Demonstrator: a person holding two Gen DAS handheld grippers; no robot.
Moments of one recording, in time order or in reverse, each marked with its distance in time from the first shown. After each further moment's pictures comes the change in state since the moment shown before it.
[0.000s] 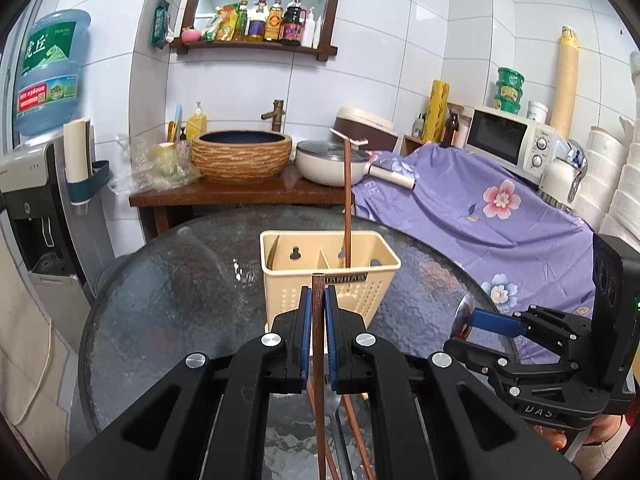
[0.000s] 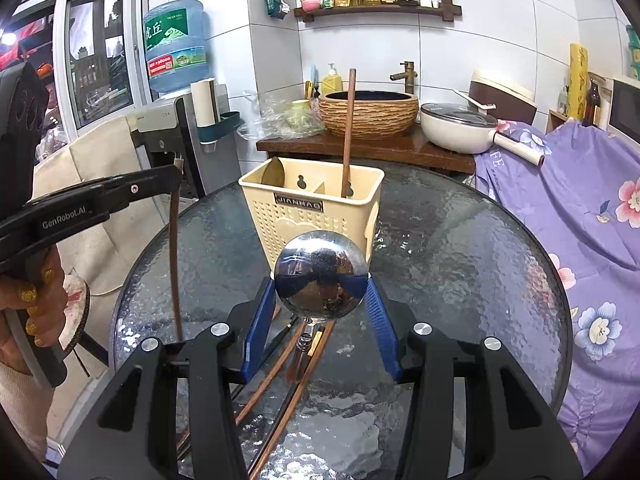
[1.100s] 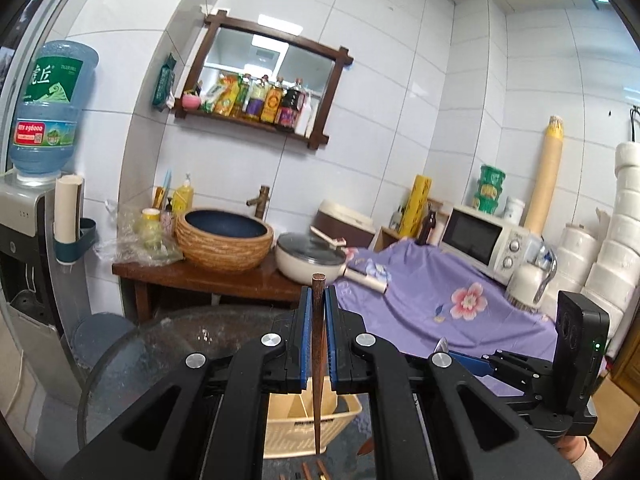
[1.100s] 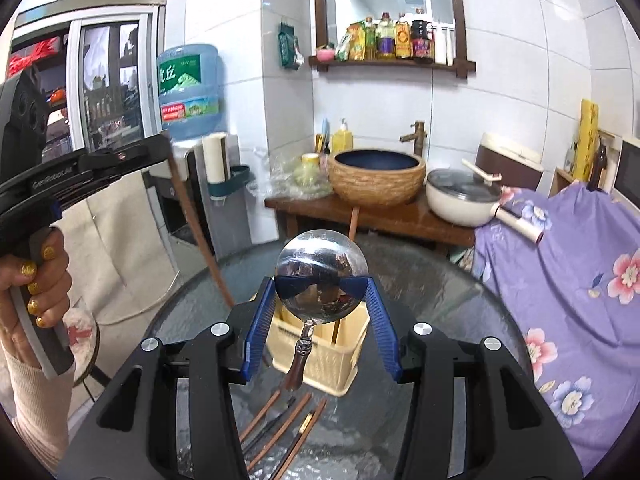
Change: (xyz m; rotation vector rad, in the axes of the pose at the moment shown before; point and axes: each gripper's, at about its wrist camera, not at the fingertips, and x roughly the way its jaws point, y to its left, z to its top) left arm -0.052 0.024 0.120 -0.110 -0.262 -0.113; right arm -0.043 -0.005 0.128 -0.054 -0.123 0.023
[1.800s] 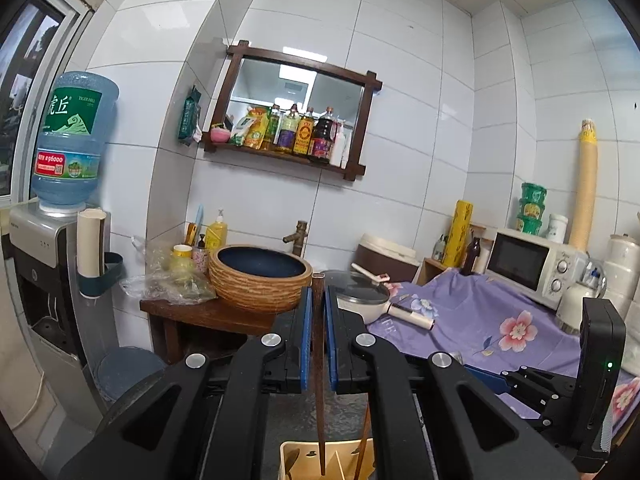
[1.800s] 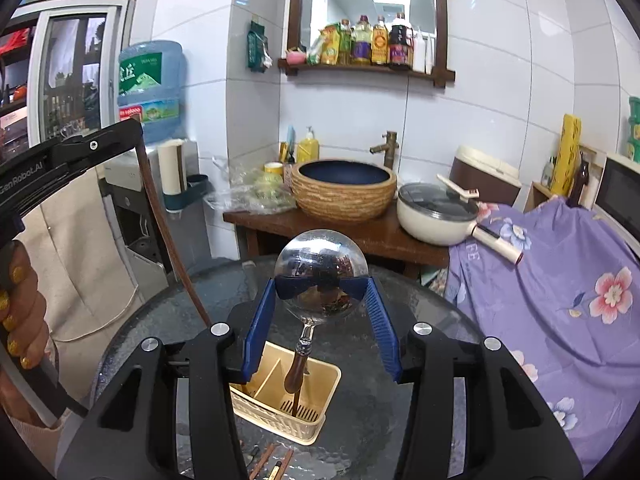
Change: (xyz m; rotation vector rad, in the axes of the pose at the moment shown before) left arm 0.058 0.002 0.009 0.045 -0.105 0.164; right arm 0.073 -0.010 0.033 -0.011 -0.007 -0.141
